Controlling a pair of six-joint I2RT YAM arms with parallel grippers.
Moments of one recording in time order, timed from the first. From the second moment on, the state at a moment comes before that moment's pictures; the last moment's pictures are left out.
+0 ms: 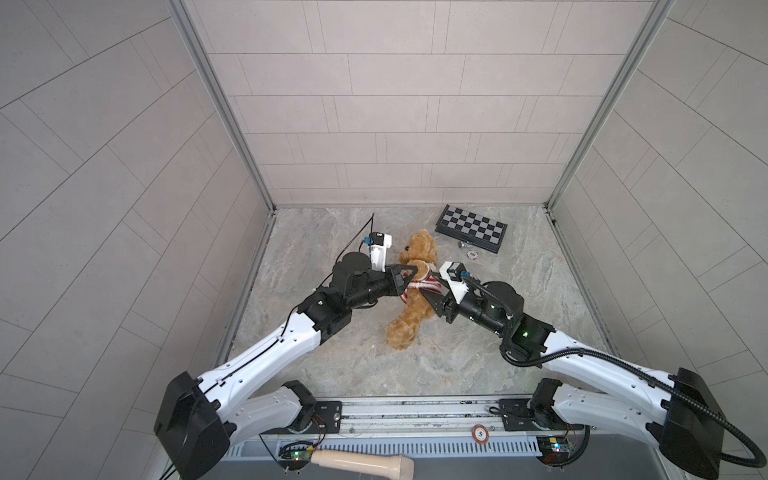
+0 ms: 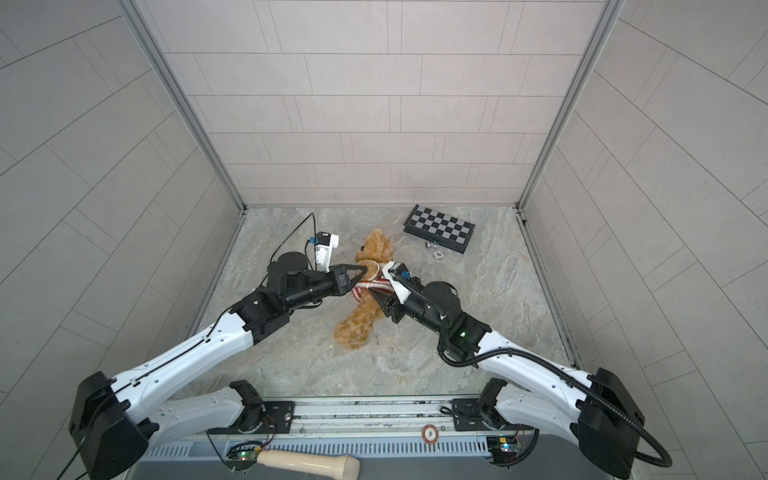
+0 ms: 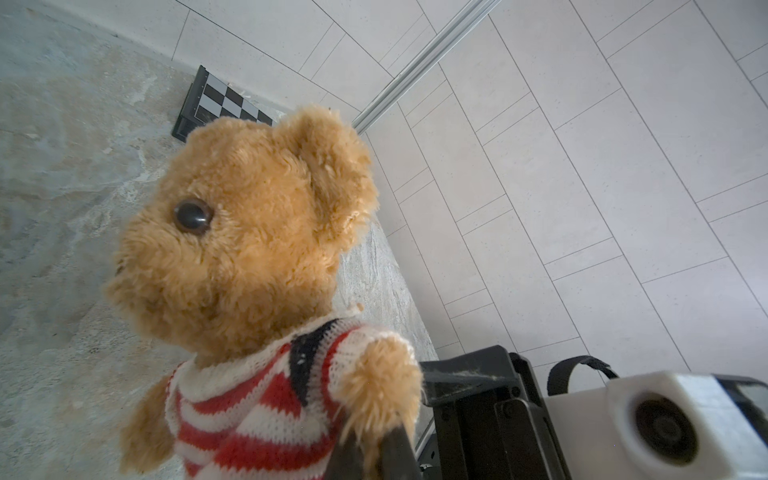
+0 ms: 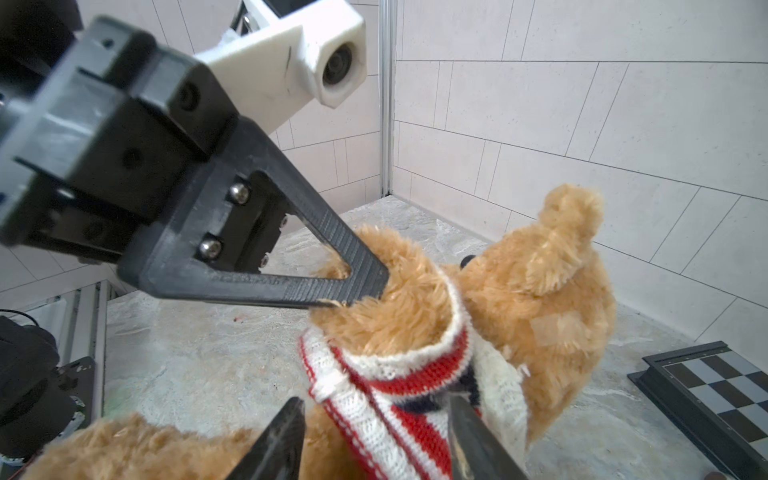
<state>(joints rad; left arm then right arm) -0.70 1.11 0.85 0.01 0.28 -0.80 0.79 1.03 0.60 0.30 -0.05 0.00</state>
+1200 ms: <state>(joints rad) -0.70 1.07 0.85 -0.10 0.32 -0.70 0.82 0.97 0.52 0.31 0.07 -0.04</state>
